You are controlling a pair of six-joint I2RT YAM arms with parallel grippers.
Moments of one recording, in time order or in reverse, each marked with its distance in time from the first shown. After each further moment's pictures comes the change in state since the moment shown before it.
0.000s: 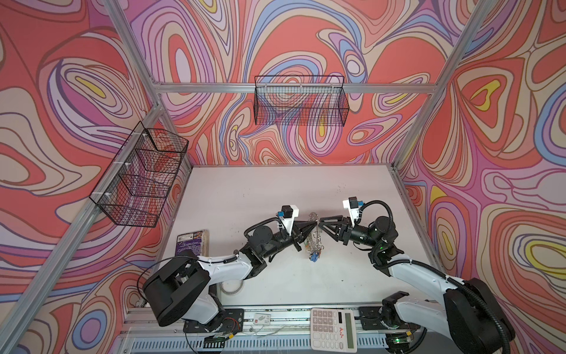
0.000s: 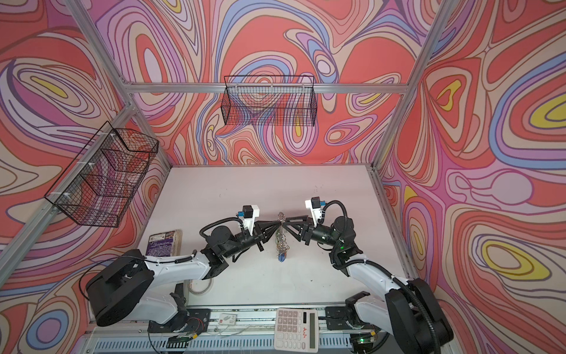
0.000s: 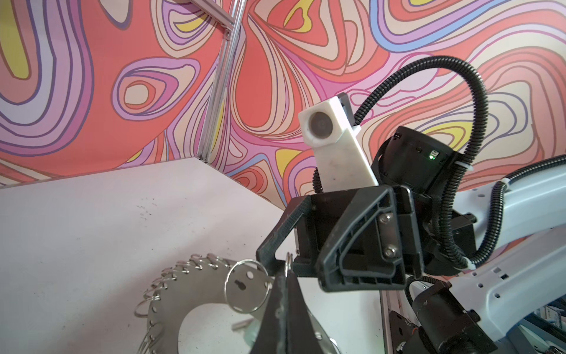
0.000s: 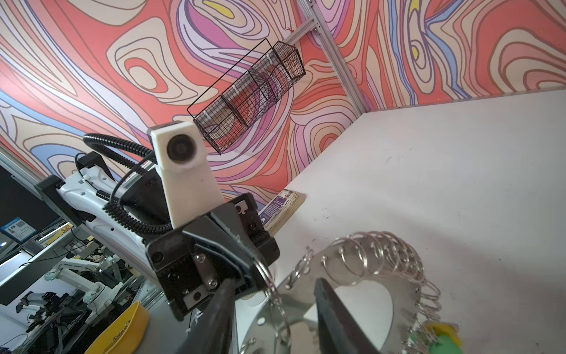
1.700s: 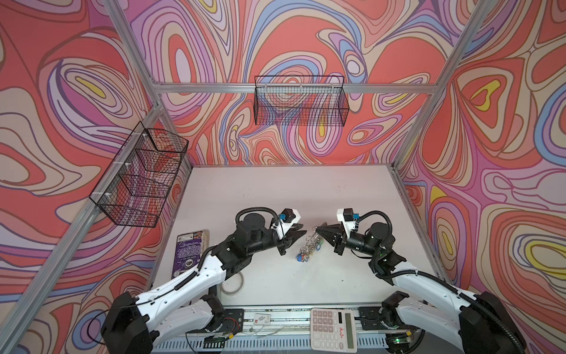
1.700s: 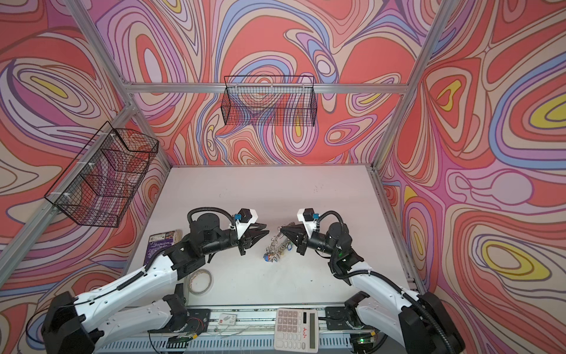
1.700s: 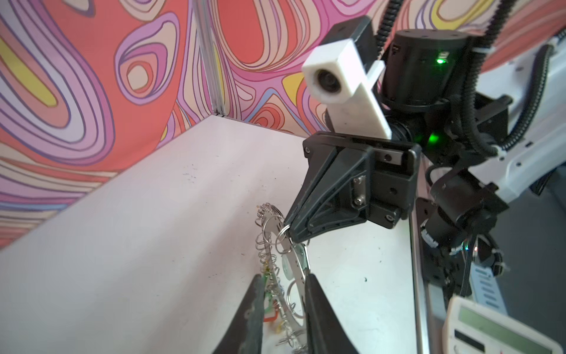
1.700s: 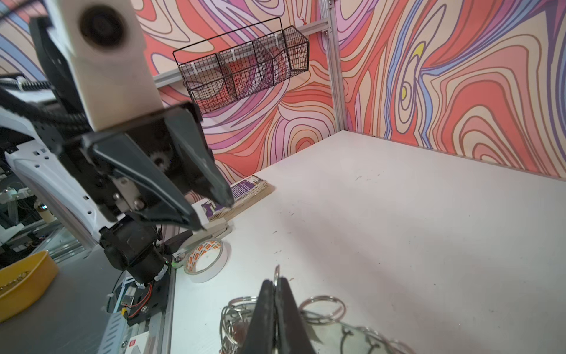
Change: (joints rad) left arm 0.058 -0.423 0.245 -1.075 0.090 0.581; right arm 0.140 -0.144 -0.034 -0.209 0.181 -0.467
